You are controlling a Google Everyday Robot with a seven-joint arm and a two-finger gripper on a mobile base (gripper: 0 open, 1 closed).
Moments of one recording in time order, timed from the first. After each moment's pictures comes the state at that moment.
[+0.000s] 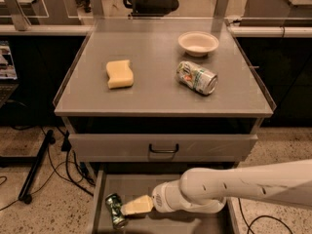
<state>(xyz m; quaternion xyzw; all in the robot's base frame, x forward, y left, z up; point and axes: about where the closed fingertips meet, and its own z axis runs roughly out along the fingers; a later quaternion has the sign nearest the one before) 0.422 0.035 0.489 -0.21 0.91 0.32 0.18</state>
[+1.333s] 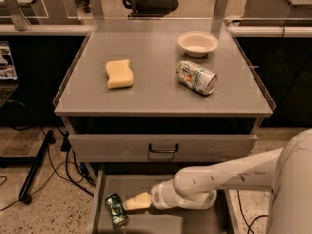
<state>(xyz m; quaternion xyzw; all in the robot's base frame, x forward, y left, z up) 0.449 0.033 0.431 -0.17 0.93 0.30 0.15</state>
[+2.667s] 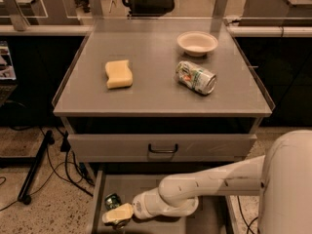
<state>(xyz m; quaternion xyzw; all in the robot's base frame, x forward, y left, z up) 0.415 0.108 0.415 -0.19 0.90 0.38 0.12</state>
